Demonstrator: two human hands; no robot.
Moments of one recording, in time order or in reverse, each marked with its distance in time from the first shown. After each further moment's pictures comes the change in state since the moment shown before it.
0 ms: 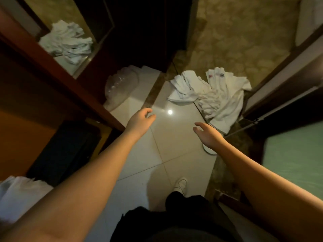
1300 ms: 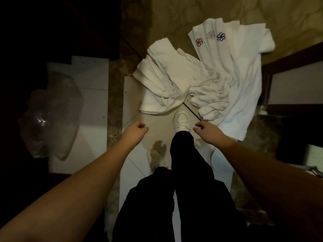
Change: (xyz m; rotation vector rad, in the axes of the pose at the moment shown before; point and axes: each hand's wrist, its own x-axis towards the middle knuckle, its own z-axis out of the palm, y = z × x) left_hand 0.653 -0.014 0.225 0.237 -0.532 -0.344; right_hand 0.596 0.141 -0.021 0.187 -0.284 0.530
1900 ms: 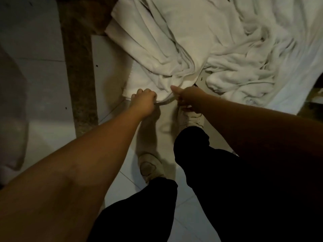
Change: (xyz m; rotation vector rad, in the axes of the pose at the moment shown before) left_hand 0.304 -0.022 0.118 0.644 -0.104 0.297; right_hand 0.291 -0.027 0.087 0.577 -0.154 0.309
